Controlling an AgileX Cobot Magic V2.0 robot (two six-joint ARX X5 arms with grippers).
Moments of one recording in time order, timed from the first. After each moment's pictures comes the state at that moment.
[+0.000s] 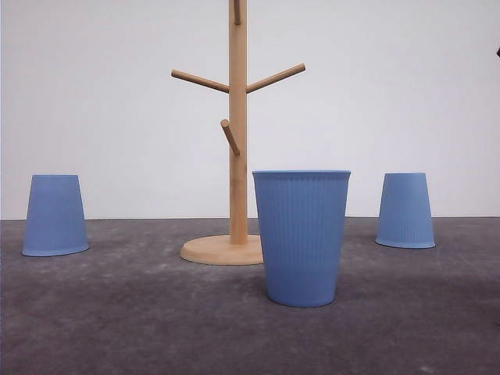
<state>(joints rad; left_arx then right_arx) -0.28 0.61 0.79 -0.81 -0.05 -0.07 0.33 0.51 0.65 -0.64 -0.18 -0.19</state>
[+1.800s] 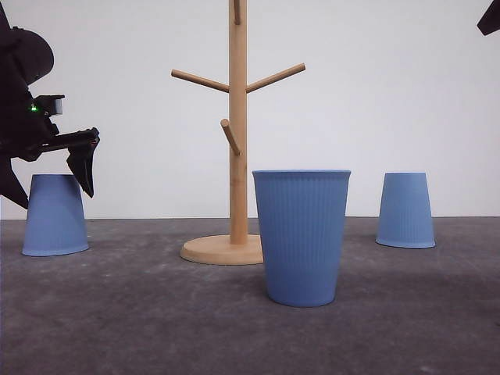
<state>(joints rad) 0.00 1.83 1.39 -0.46 0.10 -0.10 0.33 0.51 0.65 -0.53 -0.18 -0.15</state>
